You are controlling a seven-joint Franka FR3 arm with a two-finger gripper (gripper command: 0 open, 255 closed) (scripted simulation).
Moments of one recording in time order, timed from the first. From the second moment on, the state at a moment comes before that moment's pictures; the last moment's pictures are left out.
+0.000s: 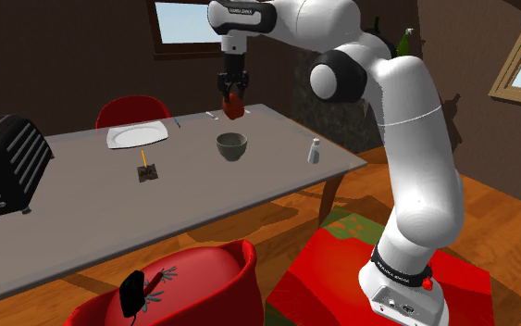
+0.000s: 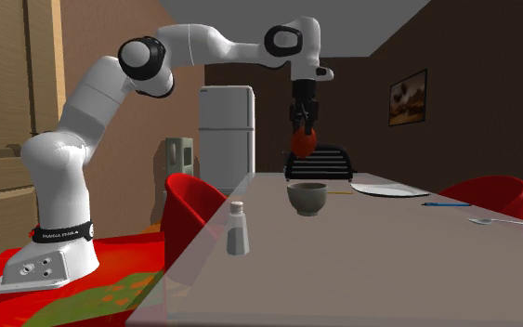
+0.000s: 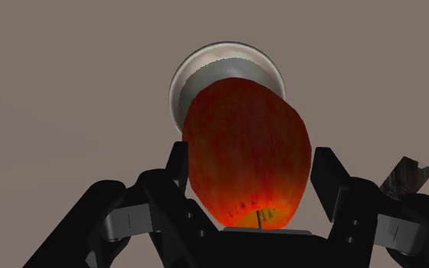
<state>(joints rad) 0.02 0.53 -0.33 -1.03 0.23 1.51 -0.24</state>
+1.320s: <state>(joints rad) 0.06 0.49 -0.33 -1.32 0.22 1.78 -0.26</state>
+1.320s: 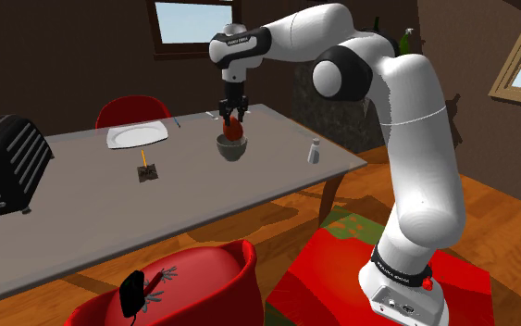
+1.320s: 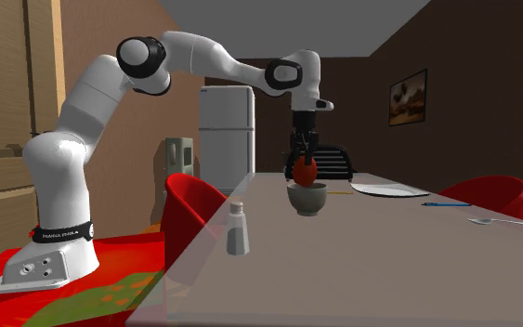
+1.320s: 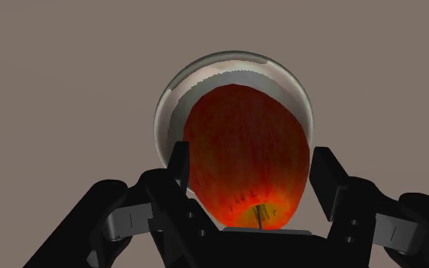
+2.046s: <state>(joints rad) 0.06 0.50 -0.33 -1.33 0.22 1.78 -0.26</state>
